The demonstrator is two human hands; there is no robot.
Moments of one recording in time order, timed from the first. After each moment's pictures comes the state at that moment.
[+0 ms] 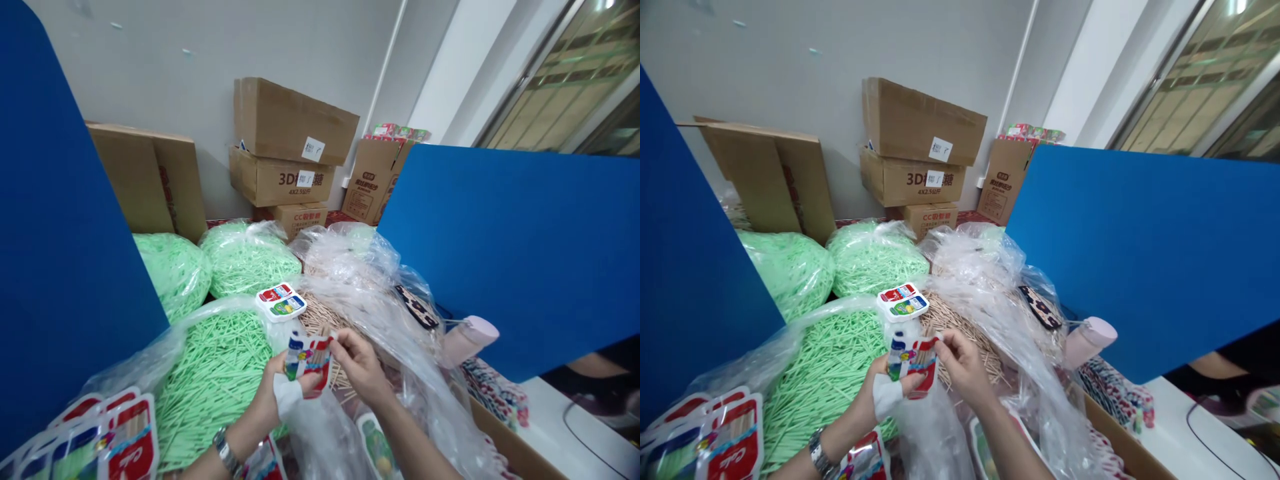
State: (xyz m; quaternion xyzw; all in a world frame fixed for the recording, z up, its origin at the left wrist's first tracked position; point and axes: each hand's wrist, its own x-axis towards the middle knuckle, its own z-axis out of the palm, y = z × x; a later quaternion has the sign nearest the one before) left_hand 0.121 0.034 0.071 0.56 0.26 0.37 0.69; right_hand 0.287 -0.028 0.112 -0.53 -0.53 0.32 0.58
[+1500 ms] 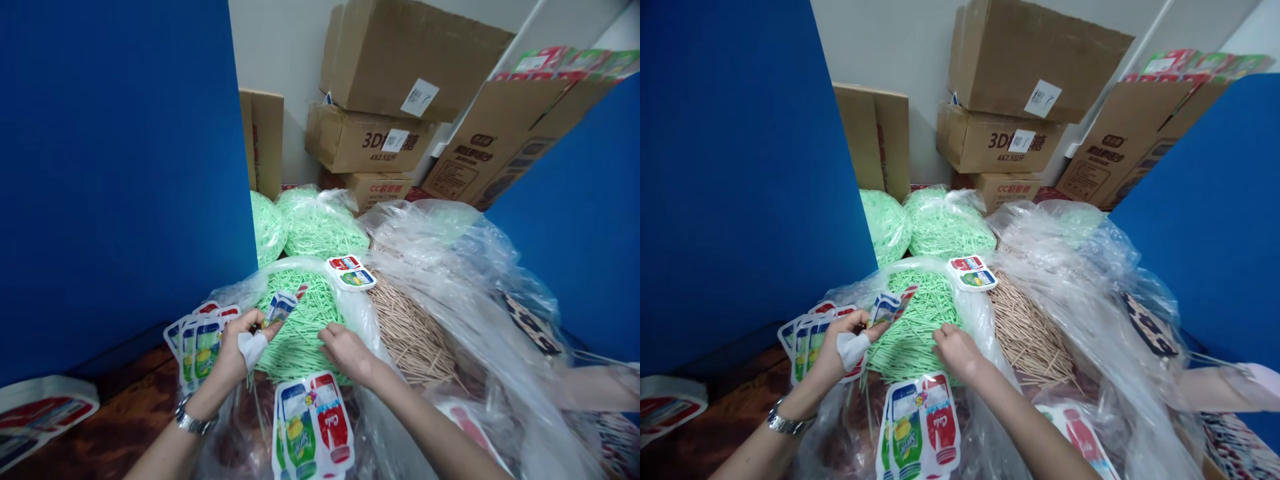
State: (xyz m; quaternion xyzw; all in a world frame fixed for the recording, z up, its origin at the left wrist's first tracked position) left_hand -0.060 0.047 0.076 0.62 0.53 0.42 0.39; right_hand 0.184 0.031 0.040 -0.51 -0.86 0.04 0.01
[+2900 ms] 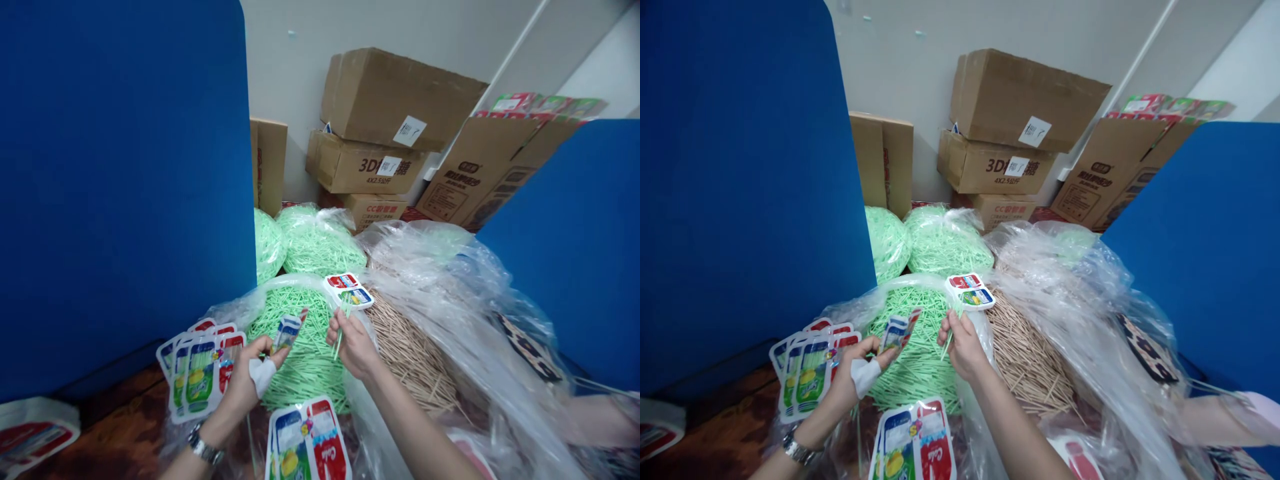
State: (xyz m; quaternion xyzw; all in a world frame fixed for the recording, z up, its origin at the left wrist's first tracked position) left_hand -0.041 0.043 0.046 0.62 0.53 0.42 0.40; right_hand 0.170 0.058 0.066 -0.48 -0.48 0.48 0.55
